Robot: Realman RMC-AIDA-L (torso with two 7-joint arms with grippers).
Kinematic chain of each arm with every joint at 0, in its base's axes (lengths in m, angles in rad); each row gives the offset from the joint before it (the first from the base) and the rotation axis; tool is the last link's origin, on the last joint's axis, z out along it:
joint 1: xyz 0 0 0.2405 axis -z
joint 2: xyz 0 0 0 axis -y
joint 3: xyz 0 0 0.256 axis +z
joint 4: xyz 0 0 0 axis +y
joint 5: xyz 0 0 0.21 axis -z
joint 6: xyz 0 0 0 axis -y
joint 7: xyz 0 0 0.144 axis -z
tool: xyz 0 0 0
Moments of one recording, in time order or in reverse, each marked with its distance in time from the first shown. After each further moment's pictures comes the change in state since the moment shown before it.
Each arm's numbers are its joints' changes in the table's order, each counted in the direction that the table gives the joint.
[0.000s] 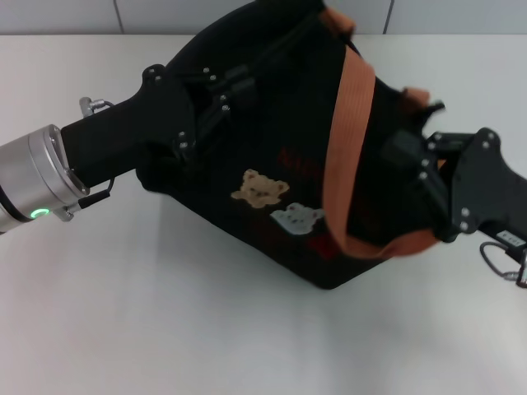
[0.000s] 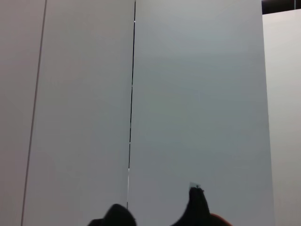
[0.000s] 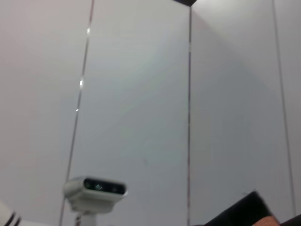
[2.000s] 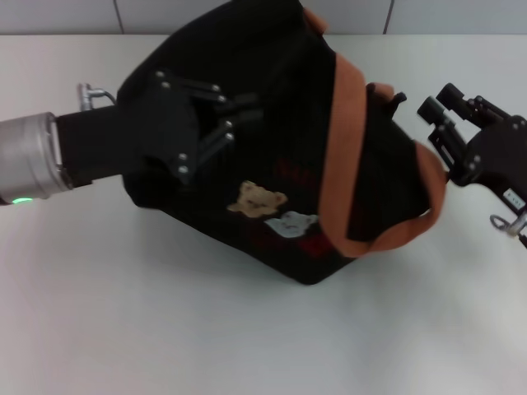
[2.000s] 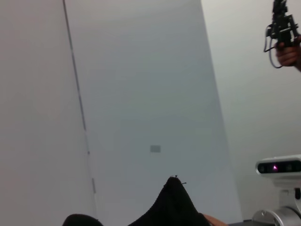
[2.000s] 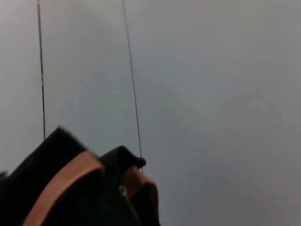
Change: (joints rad) left arm 0.044 0.000 -0.145 0.159 -0.302 -0.076 -0.015; right arm 0.060 -0.005 0.117 0.095 -0.149 -0.315 0.056
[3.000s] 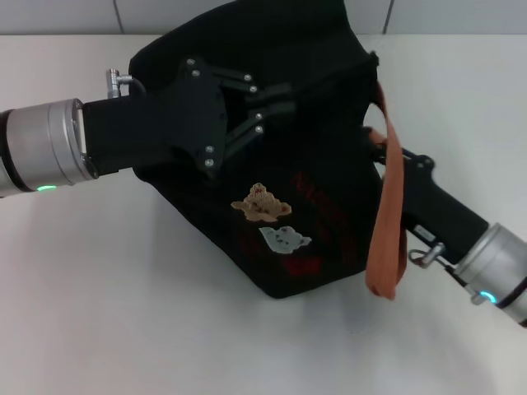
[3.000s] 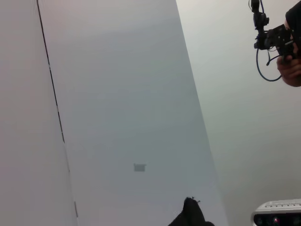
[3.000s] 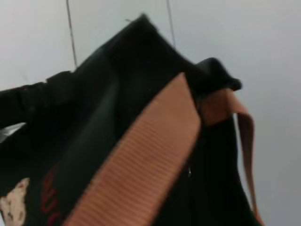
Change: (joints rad) left arm 0.045 0.006 0.035 -0.020 0.040 -0.012 -0.024; right arm -0.077 -0.005 -0.088 0.222 0.014 -0.191 0.115
